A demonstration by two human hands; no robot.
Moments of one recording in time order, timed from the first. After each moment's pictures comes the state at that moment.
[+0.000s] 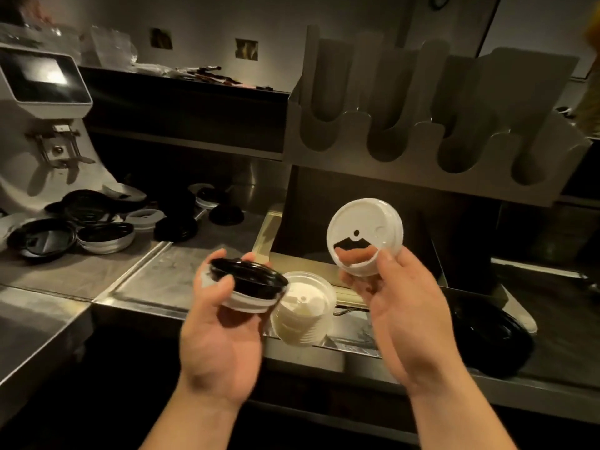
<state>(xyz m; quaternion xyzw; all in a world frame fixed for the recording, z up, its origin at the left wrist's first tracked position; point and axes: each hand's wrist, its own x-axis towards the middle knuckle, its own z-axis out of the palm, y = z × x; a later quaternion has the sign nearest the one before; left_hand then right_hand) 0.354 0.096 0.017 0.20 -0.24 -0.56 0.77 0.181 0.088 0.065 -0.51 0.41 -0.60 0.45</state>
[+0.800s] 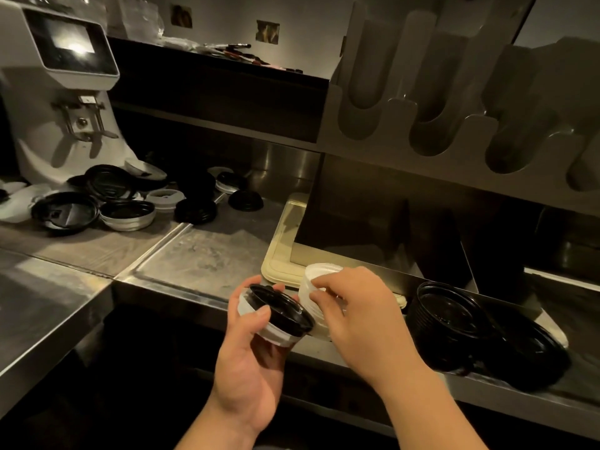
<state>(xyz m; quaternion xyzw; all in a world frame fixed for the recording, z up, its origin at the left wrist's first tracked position) 0.352 0.106 -0.022 0.25 -0.17 -0.61 0.73 0.216 0.060 0.024 -0.82 0.49 -0.28 0.05</state>
